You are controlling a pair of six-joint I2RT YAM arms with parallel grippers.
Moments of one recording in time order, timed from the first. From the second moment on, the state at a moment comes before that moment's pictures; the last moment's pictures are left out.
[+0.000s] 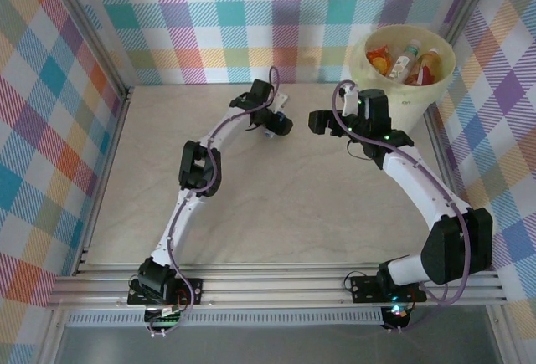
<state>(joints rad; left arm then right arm) -0.44 2.72 2.51 -0.71 0.24 0.18 0.30 1.40 1.16 -0.27 -0.25 0.25</state>
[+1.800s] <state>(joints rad) -0.62 1.44 1.08 0.24 0.67 -0.50 0.35 1.41 1.32 -0.21 -0.80 0.55</state>
